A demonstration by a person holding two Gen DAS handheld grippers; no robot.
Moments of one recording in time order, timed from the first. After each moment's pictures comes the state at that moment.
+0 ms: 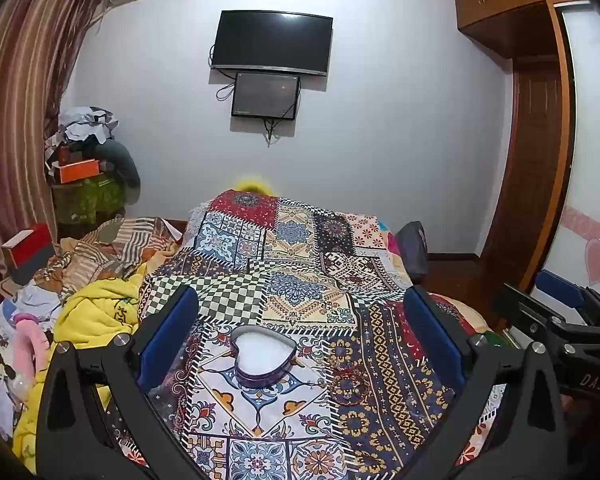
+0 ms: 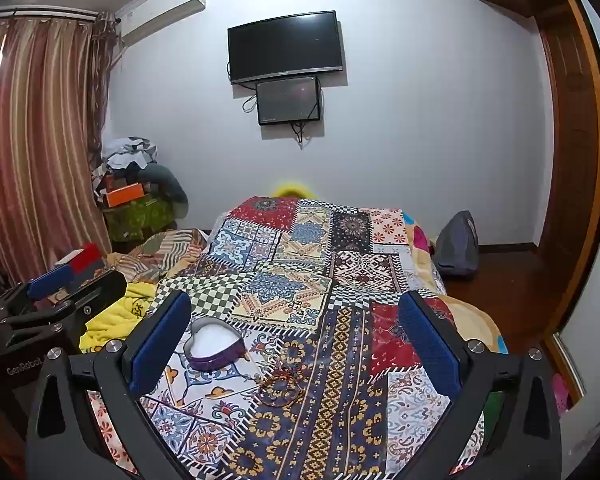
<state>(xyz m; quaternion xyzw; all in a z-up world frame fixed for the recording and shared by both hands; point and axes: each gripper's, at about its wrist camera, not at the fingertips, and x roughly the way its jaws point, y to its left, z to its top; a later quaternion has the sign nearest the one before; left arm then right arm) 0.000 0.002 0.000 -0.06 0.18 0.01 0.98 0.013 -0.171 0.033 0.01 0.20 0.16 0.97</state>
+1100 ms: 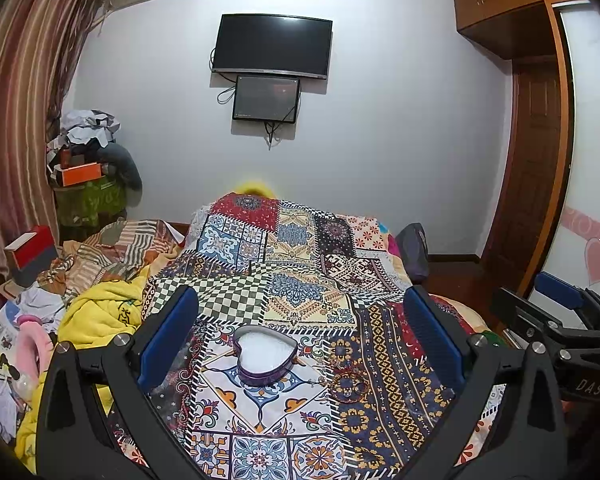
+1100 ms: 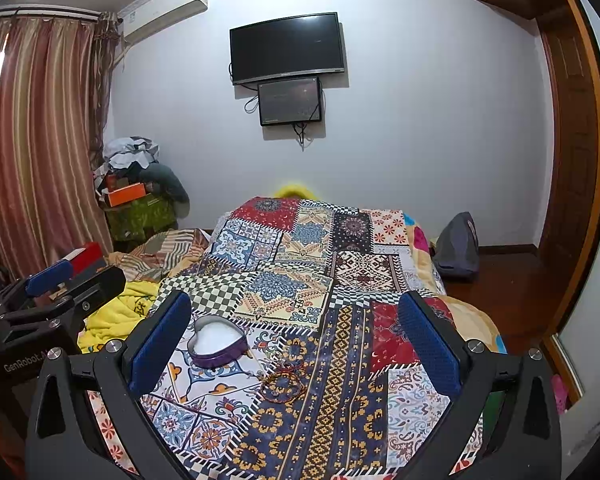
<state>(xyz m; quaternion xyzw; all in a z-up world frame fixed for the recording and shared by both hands) -0.009 -0.001 0.004 -0.06 0.17 0.01 0.98 0.009 -0.170 0.034 0.01 0.19 0.16 0.97</state>
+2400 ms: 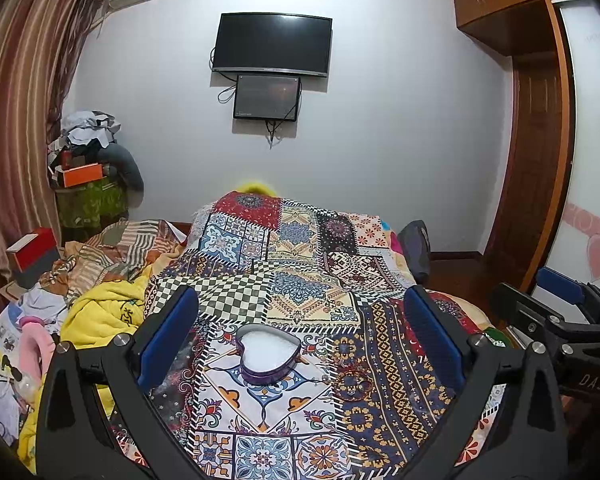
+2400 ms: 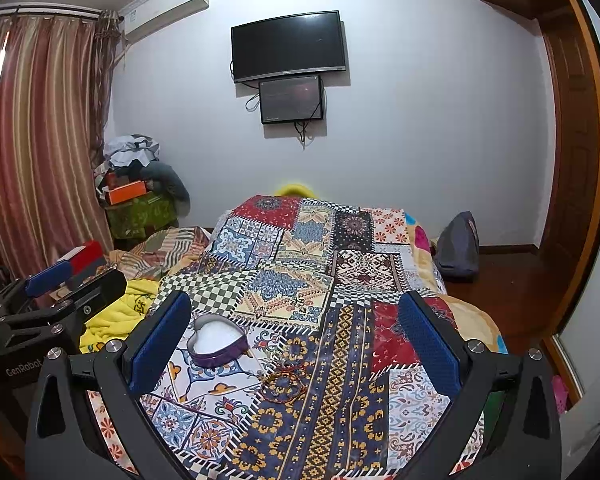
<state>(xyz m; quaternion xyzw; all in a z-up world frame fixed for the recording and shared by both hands) -0.010 -0.003 0.001 -0.05 0.17 0.02 0.98 0.010 -0.168 0.034 0.01 0.20 0.16 0.97</state>
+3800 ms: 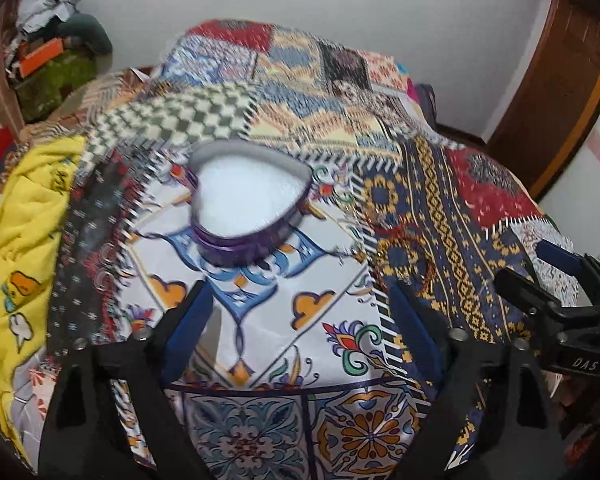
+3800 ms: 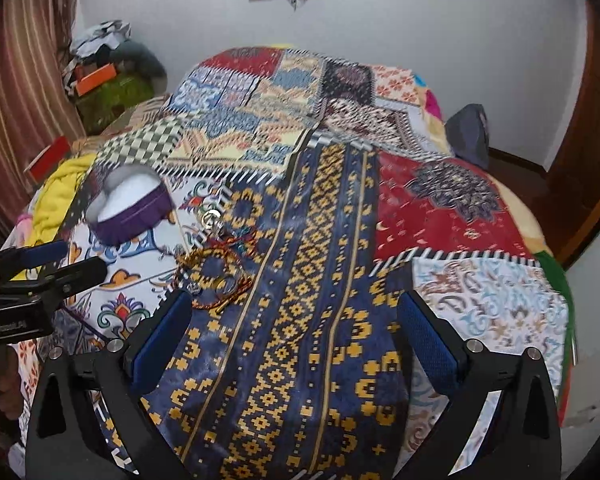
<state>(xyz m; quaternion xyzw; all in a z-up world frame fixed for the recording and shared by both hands) 0.106 0.010 -0.165 -0.08 0.45 -0.03 0.89 0.100 -0.178 -0.115 -0.04 0.42 0.16 0.89</state>
